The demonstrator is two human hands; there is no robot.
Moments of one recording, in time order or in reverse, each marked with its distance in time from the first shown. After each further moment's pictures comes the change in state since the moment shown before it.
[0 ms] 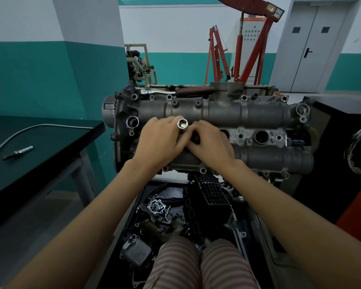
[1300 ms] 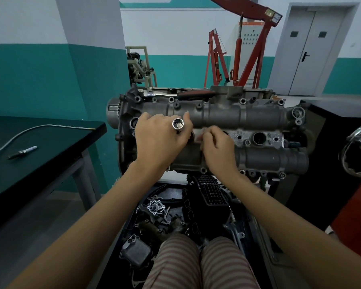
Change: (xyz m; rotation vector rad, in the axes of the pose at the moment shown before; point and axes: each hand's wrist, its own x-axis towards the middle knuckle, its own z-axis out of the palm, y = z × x) left_hand 0.000 0.015 -0.014 0.124 0.319 -0.110; right_hand -0.023 -0.014 -0.004 0.593 0.256 0.275
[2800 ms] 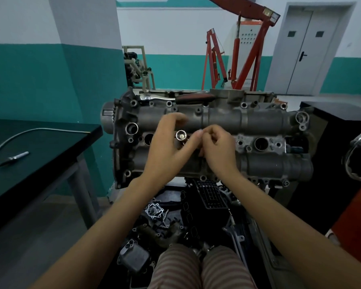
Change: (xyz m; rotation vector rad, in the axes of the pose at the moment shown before) left_hand -0.010 0.003 0.014 -0.689 -0.247 -0.275; right_hand 0.019 0.004 0.004 0.080 0.067 0.083
